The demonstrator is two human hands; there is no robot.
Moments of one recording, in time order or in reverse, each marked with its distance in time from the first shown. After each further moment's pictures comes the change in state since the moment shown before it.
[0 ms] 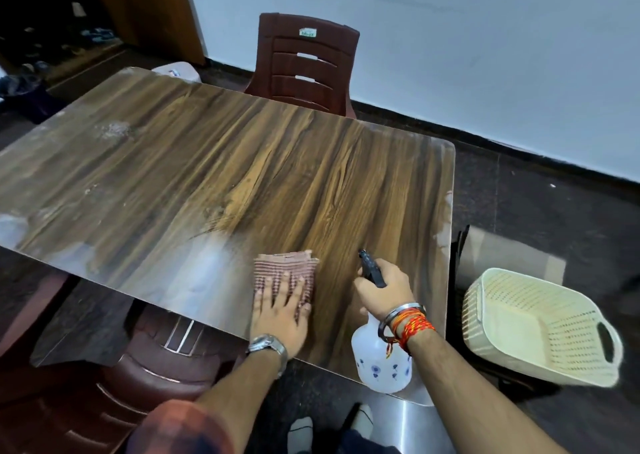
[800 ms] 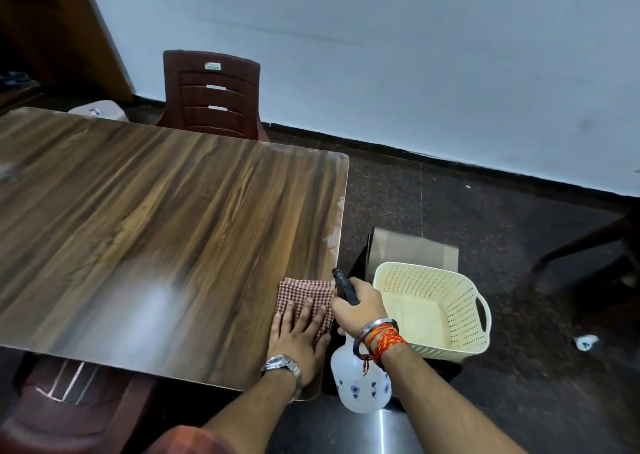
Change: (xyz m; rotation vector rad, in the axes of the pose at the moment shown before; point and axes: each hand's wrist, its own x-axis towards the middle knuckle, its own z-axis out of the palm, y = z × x) left_hand -0.042 0.229 0.056 0.063 -0.093 0.288; right_hand -0.027 0.099 -0.151 0.021 0.129 0.057
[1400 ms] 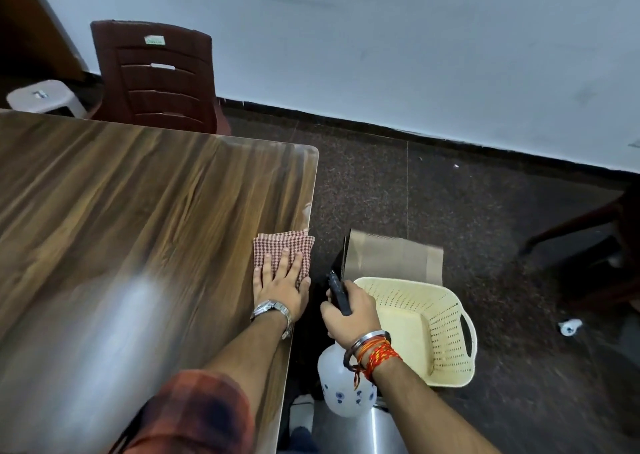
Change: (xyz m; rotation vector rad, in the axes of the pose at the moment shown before) left_hand 0.177 0.041 -0.041 -0.065 0.044 -0.125; right_hand 0.097 0.024 -0.041 0.050 0.032 0.026
